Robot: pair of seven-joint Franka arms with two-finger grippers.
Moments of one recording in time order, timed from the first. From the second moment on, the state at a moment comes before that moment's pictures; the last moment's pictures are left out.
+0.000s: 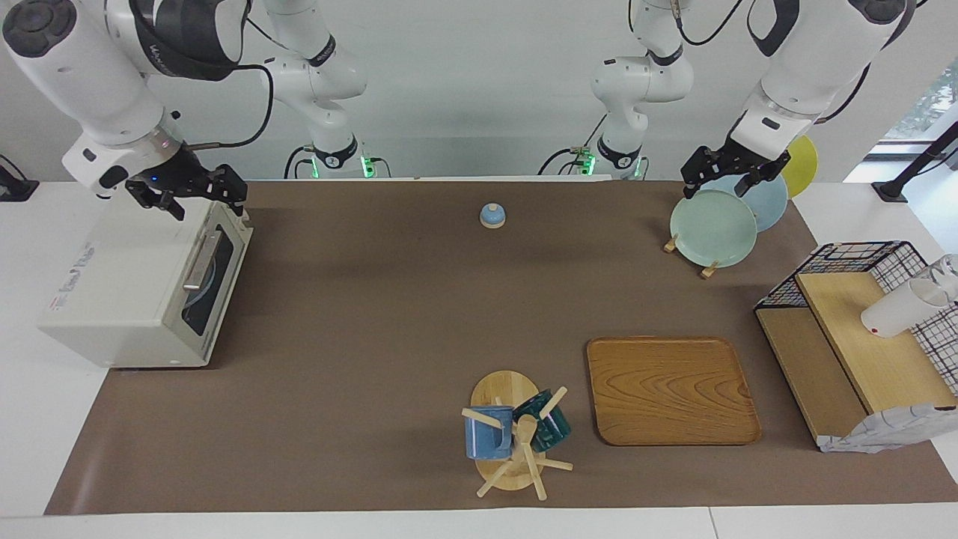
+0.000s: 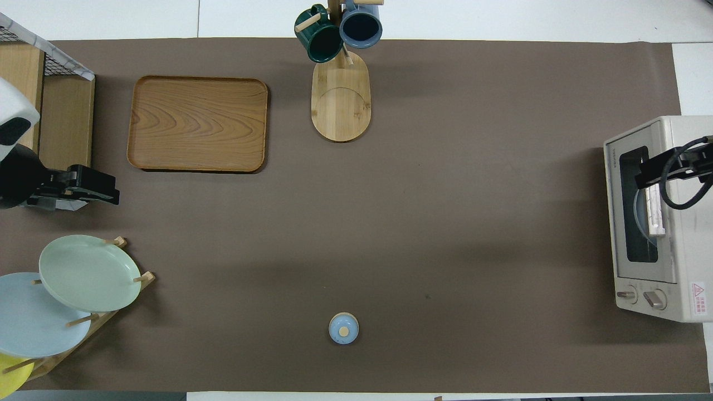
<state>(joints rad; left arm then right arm) -0.08 -0.06 -0.05 -1.65 -0.05 1.50 -0.11 0.09 0.07 -0.18 -1.52 -0.01 1.44 -0.12</state>
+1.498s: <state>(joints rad) -0.08 -0.06 -0.05 -1.65 -0.05 1.50 -0.11 0.14 0.05 -0.23 -1.52 -0.01 1.42 -0.03</state>
